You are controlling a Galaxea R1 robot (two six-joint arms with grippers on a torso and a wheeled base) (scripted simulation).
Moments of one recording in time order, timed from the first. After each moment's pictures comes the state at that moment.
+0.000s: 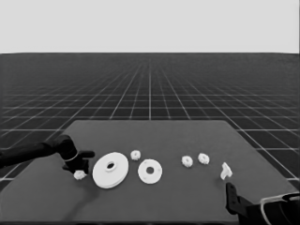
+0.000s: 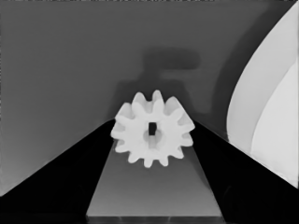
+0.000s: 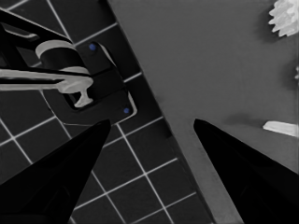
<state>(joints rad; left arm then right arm) 0.21 2.21 -1.49 0.26 1.28 -0.75 -0.35 1.76 -0.39 -0.70 -1.18 0.32</state>
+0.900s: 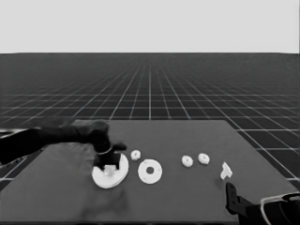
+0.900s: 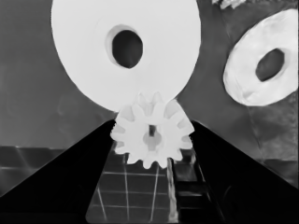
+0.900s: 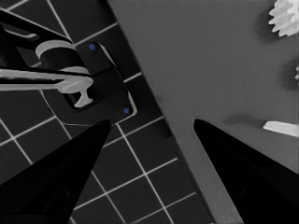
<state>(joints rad) 0.01 2.49 -1.08 0.20 1.55 -1.46 -0.35 1.76 -0.39 -0.70 -1.18 0.32</state>
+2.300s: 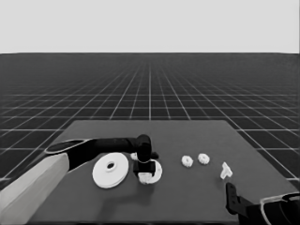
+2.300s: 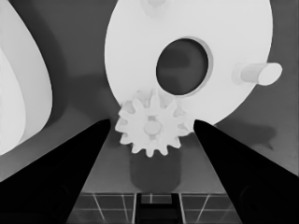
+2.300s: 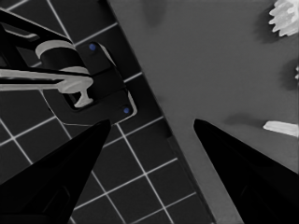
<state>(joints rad) 0.18 2.96 -1.49 0.36 1.53 -1.47 -0.35 1.76 -0.39 -0.70 -1.18 0.32</state>
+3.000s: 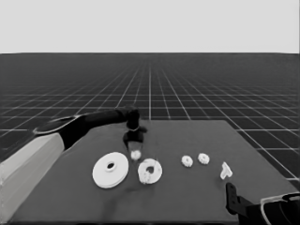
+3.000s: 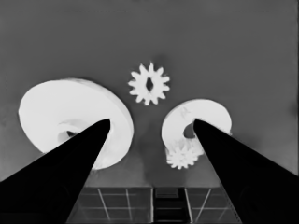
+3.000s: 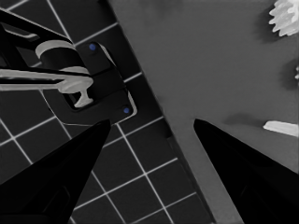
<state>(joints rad) -0.03 2.95 -1.89 0.12 1.49 -1.06 -0.35 1.76 -0.39 -0.70 -1.18 0.32</state>
